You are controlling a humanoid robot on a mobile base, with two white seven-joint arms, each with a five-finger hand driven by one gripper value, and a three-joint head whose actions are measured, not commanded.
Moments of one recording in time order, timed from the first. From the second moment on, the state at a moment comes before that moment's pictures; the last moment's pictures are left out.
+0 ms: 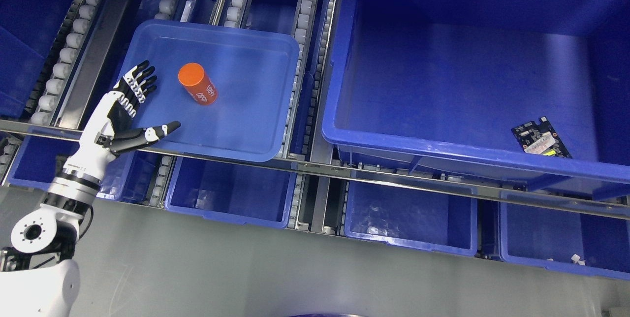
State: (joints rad) left arm -0.09 0.32 0.15 -1.60 0.25 -0.10 -0.42; right arm 0.00 0.00 0.00 0.00 0.00 -0.02 -0.03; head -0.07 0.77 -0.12
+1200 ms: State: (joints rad) left arm -0.24 0.32 0.05 -1.42 0.23 -0.07 -0.49; right arm 0.00 0.00 0.00 0.00 0.00 -0.02 -0.03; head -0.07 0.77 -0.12
